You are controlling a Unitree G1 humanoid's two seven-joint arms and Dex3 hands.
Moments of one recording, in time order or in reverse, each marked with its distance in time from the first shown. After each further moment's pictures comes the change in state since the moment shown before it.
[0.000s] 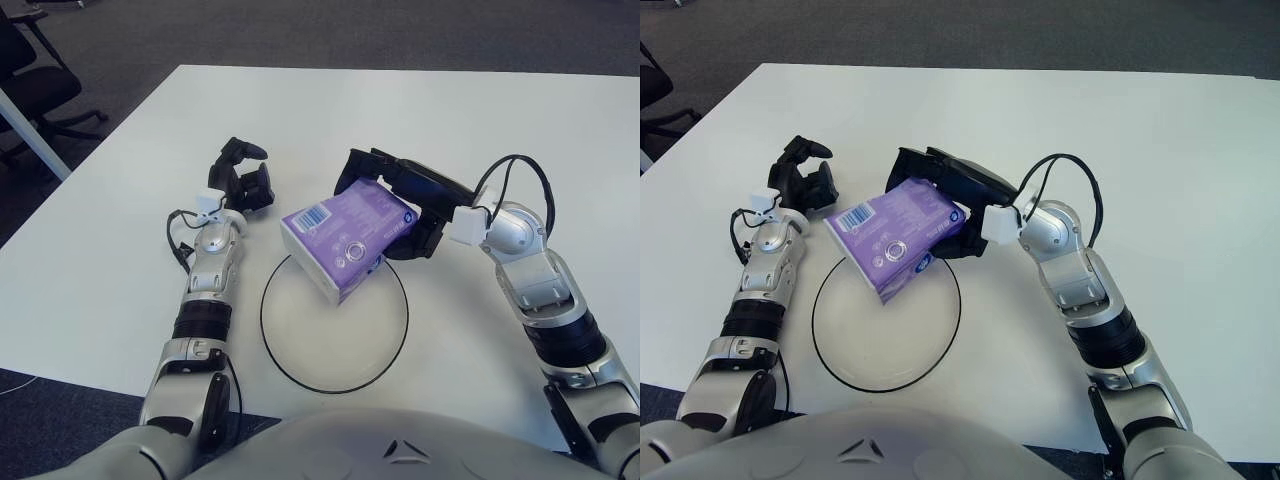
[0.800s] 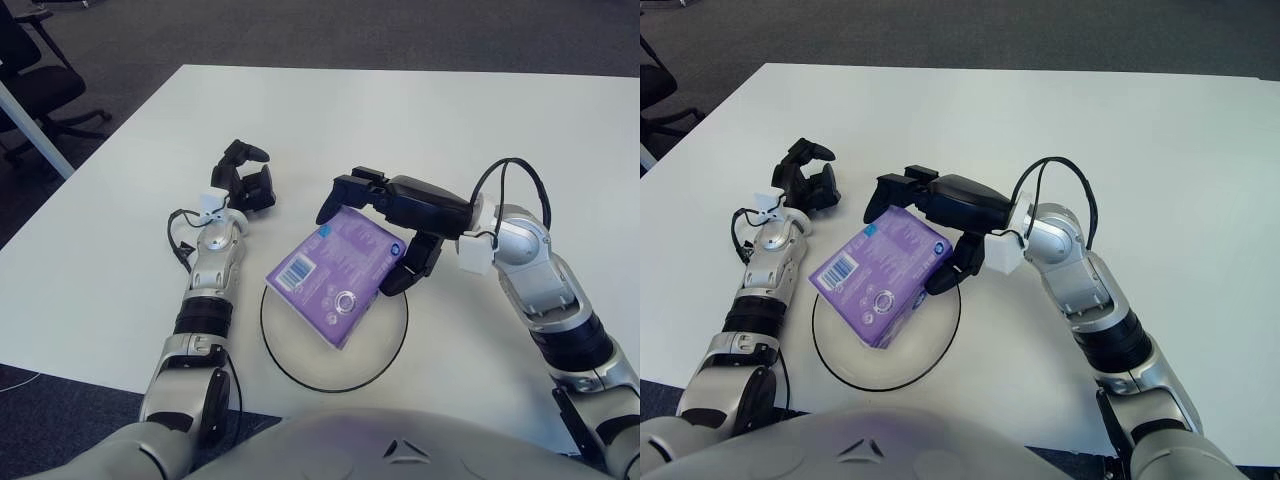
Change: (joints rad) left arm -0.020 0.006 -0.011 0.050 0.024 -0.001 0.009; right arm 0.010 -0.034 0.019 0.021 0.046 -0.221 0.099
